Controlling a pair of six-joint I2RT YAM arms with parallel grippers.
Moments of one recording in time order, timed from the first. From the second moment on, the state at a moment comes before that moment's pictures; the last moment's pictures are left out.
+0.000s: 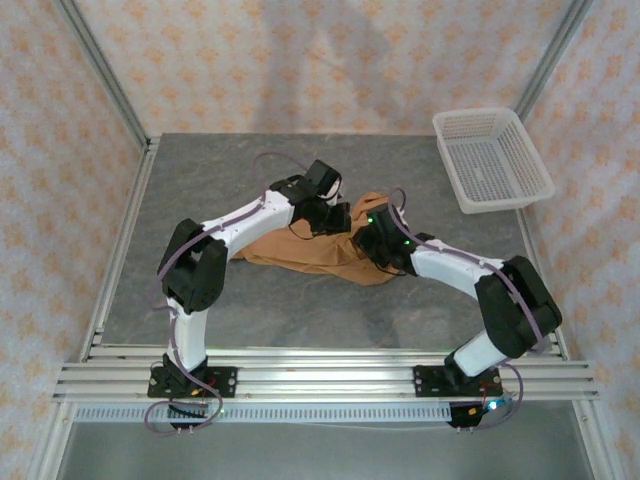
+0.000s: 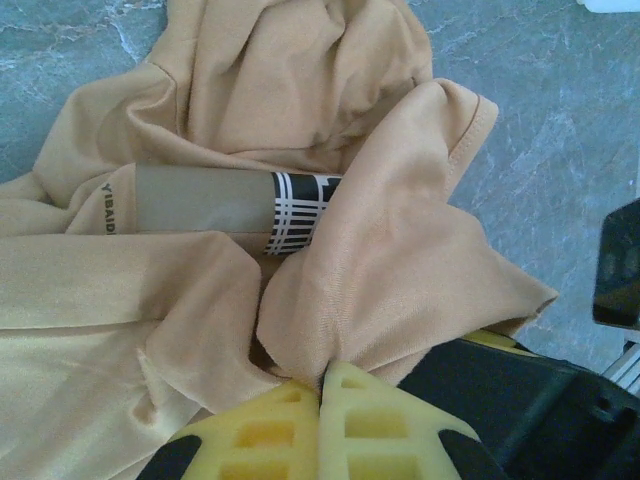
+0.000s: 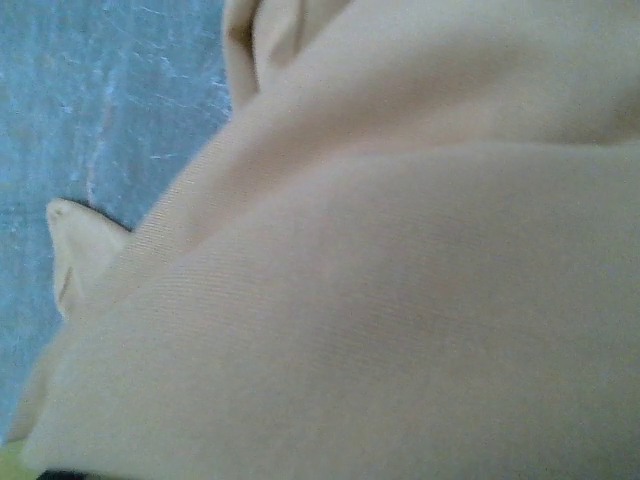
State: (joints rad) left arm -0.59 1.97 1.59 -0.62 0.37 -0.68; right arm 0.55 1.53 0.84 -0.16 0.01 1.20
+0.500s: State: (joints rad) left arm -0.59 1.97 1.58 -0.62 0.37 -0.68; right arm 0.55 1.66 0.90 -0.15 0.02 1.19
